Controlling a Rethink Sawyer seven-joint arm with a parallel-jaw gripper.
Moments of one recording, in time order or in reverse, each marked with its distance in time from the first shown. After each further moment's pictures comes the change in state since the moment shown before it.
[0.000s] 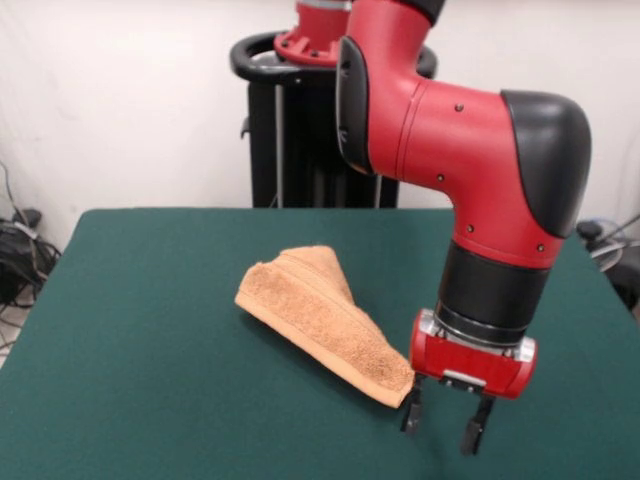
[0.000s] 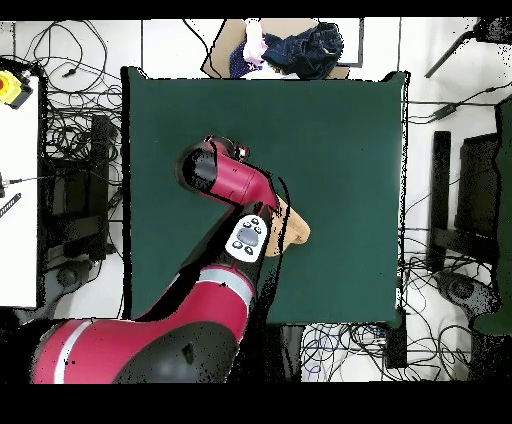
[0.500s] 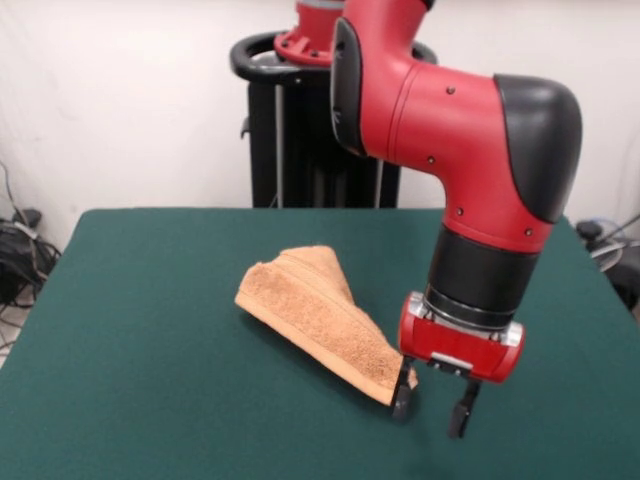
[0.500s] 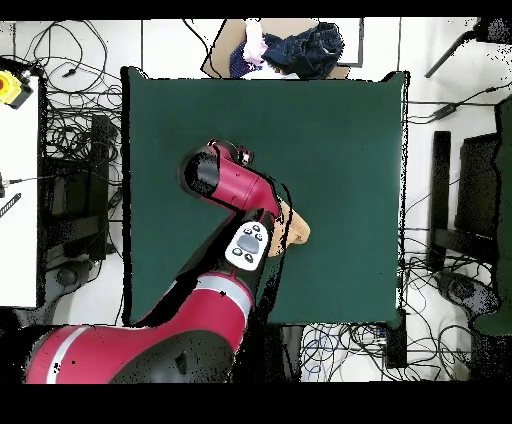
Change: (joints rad) arm 0.013 -0.019 -0.026 0.041 0.023 0.000 0.002
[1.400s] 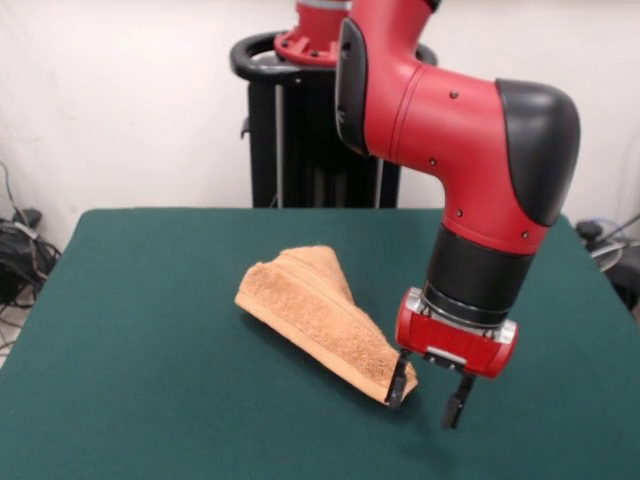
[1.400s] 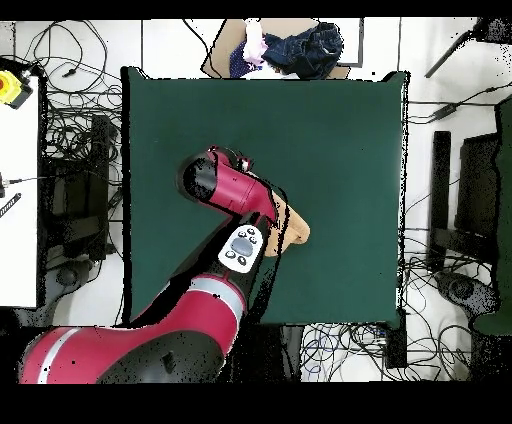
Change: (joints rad) arm 0.019 0.016 -0.021 0.017 0.006 0.013 0.040
